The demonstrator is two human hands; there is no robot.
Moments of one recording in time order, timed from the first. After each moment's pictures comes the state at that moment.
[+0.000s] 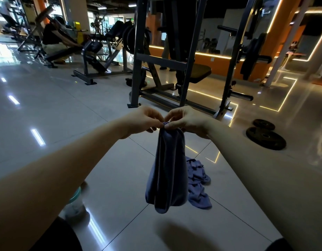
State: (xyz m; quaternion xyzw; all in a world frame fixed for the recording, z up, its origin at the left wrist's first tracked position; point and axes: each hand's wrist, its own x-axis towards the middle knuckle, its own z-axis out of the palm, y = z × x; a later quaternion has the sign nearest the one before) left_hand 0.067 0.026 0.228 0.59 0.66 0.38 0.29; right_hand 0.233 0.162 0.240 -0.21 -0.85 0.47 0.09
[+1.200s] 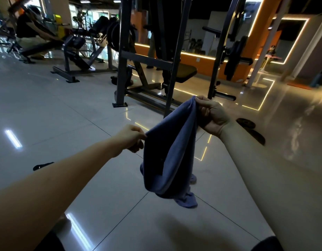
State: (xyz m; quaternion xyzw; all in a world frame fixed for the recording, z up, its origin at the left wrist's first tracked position) left_hand 0.075 0.052 0.165 0.43 0.70 0.45 0.35; right_hand 0.306 0.208 0.245 -0.19 -0.60 0.71 0.32
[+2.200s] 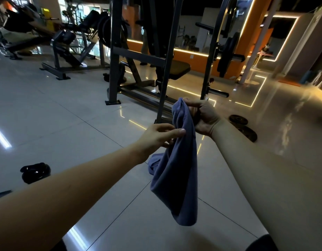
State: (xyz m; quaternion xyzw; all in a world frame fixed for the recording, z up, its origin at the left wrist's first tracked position) left_hand 0.161 0.080 0.173 0.55 0.53 0.52 0.39; right_hand 0.305 0.195 0.244 -0.21 -0.60 0.73 0.26
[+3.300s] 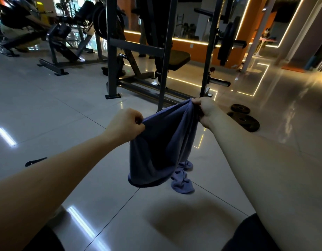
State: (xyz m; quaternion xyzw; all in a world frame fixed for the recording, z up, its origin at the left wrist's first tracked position) left_hand 0.094 0.059 0.170 0.58 0.74 0.33 0.05; right_hand 0.303 0.230 0.211 -0.44 -0.53 0.62 0.38
